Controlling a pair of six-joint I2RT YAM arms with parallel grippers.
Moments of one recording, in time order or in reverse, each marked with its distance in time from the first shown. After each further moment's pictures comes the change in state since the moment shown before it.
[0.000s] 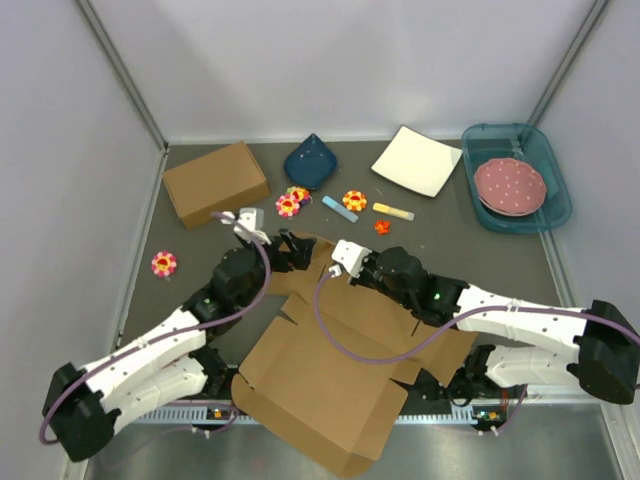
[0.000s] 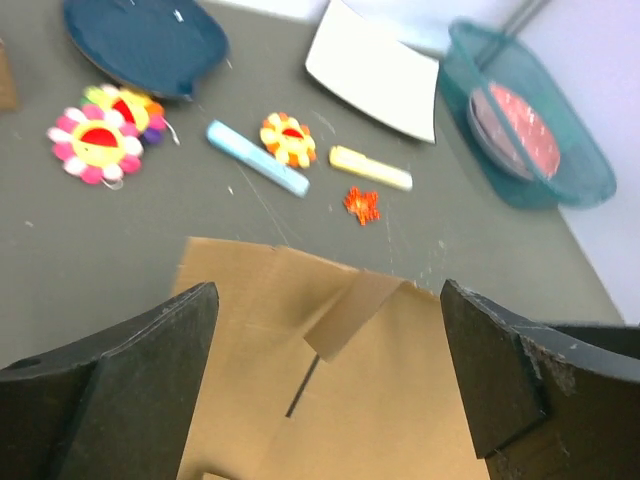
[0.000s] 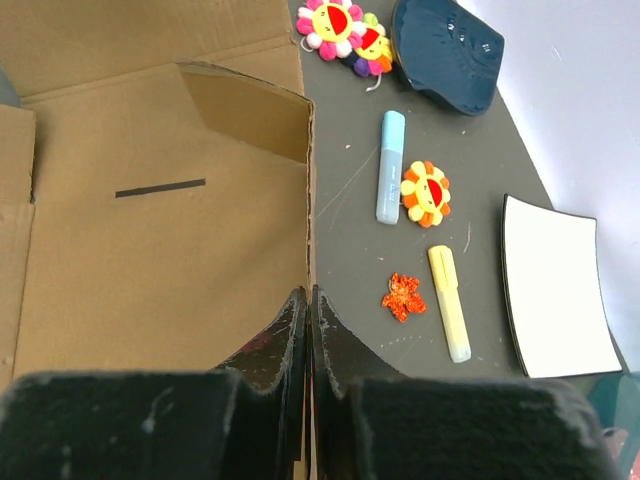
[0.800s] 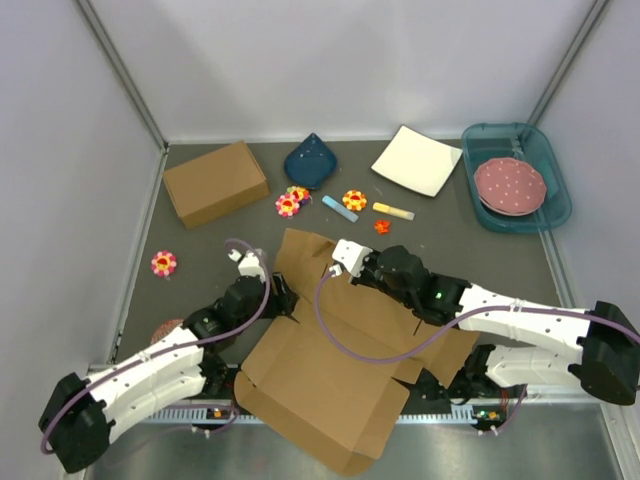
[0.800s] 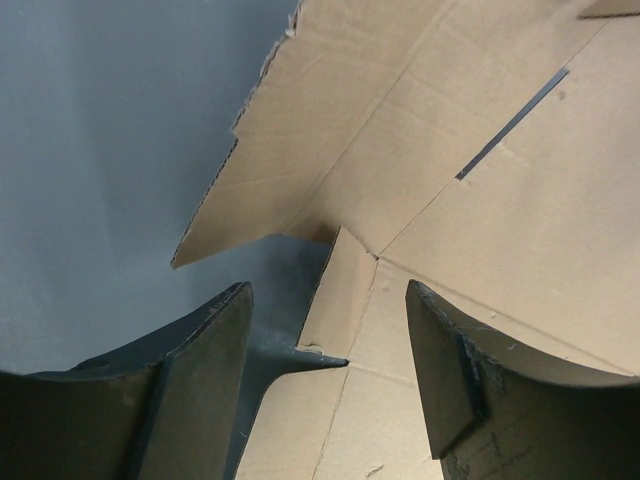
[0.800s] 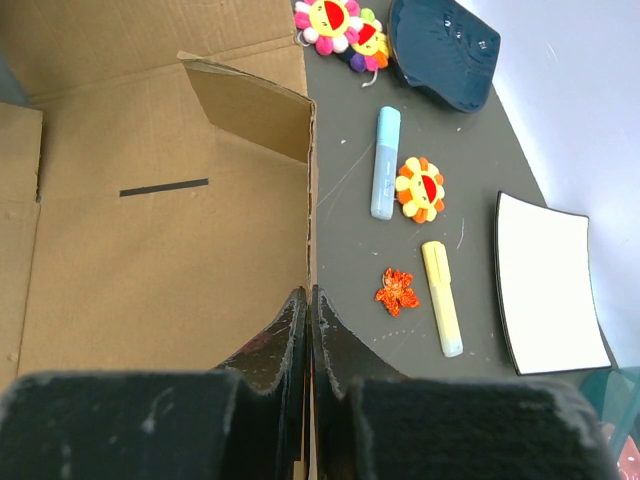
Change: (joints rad) left arm -0.002 -0.175 -0.241 -0.367 0.058 -0.174; right arm 0.000 -0.016 0.013 -0.041 0.006 -0.014
